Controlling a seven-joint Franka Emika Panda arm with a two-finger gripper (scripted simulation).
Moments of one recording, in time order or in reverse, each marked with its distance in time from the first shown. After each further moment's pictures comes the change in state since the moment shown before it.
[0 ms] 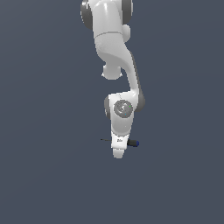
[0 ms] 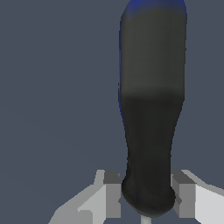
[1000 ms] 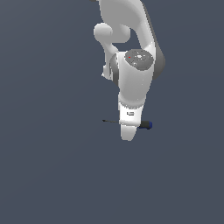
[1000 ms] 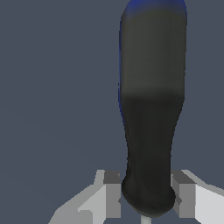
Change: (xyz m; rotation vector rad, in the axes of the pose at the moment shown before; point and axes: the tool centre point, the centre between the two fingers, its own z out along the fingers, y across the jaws) arm 0.023 -0.013 -0.171 -0.001 -0.001 -0.003
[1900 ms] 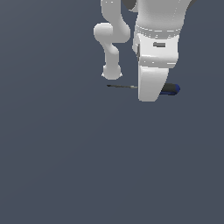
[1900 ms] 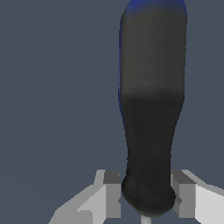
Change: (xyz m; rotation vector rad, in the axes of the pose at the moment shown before) arm 0.025 -0.009 -0.188 -0.001 0.002 0.001
